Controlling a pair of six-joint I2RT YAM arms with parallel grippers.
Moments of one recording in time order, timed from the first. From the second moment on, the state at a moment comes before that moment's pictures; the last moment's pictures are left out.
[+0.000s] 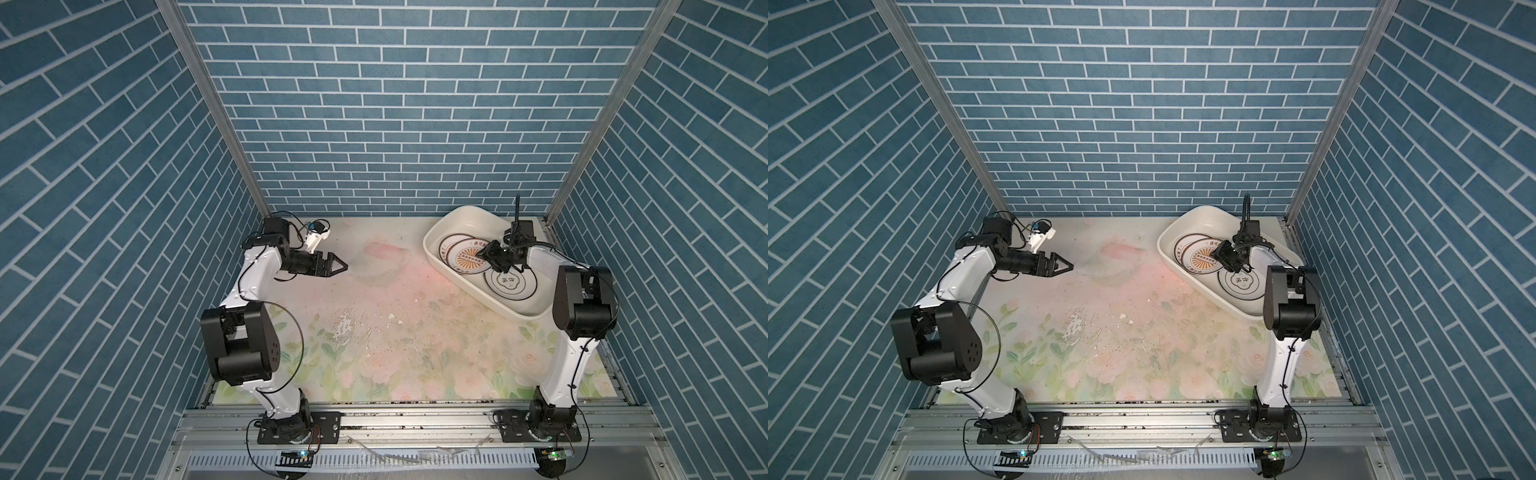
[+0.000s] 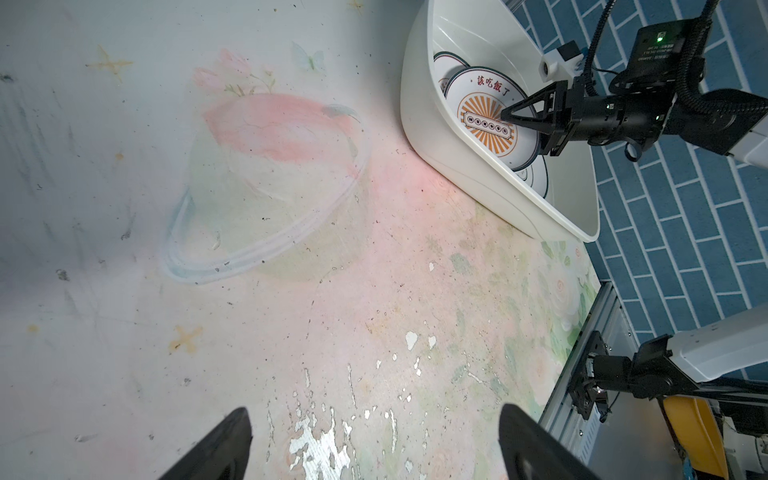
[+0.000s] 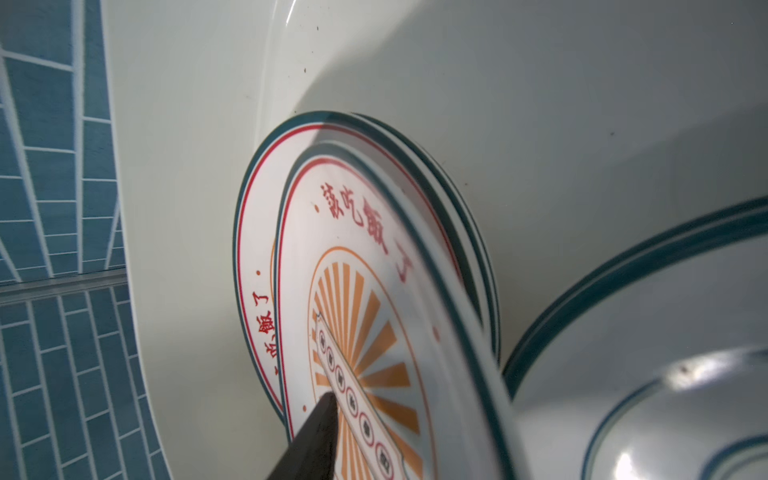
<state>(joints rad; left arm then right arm) 0.14 1.68 1.41 -0.96 0.83 0.35 0.06 2.02 1.43 -0.39 -0.44 0.61</state>
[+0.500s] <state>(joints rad) 0.14 1.69 1.40 -0.95 0.85 0.36 0.07 2.01 1.56 -0.65 -0.28 0.53</state>
